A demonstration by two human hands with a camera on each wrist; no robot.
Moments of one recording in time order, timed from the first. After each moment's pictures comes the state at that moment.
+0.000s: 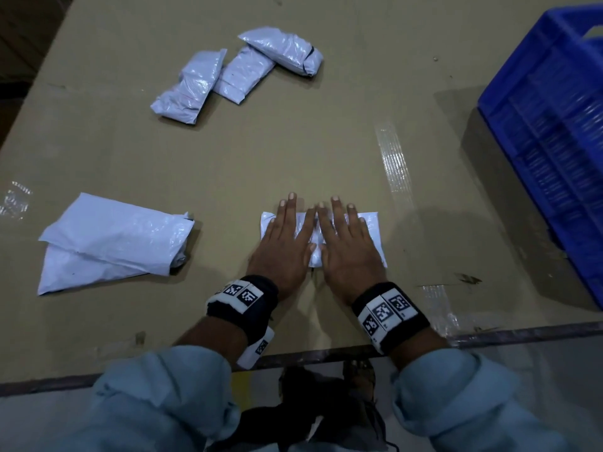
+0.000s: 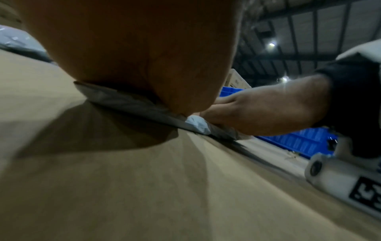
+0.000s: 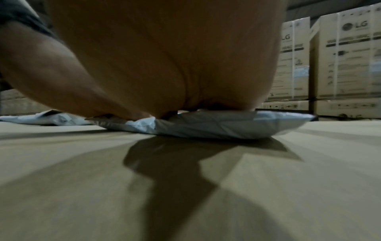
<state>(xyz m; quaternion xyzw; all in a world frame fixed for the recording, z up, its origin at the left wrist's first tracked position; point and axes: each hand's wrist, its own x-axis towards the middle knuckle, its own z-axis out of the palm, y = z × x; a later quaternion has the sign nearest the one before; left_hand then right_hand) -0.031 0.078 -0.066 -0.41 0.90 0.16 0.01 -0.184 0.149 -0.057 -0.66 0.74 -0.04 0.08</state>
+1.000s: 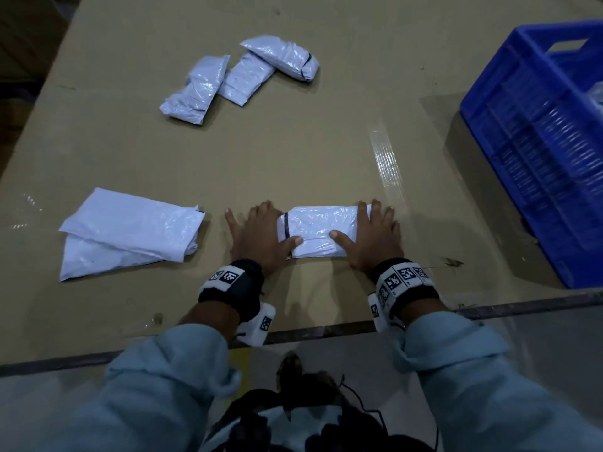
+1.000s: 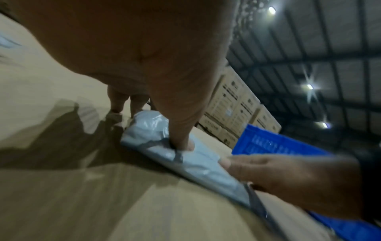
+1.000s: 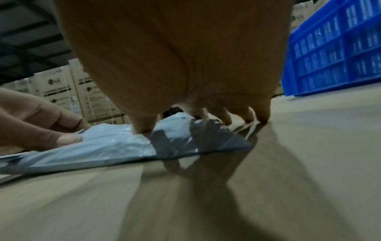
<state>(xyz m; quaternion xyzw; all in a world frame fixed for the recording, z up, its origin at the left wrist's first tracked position) 0.004 0.072 -0.032 -0.53 0.82 0.20 -0.02 -0.217 0.158 -0.041 -0.52 0.83 -0.03 0.19</state>
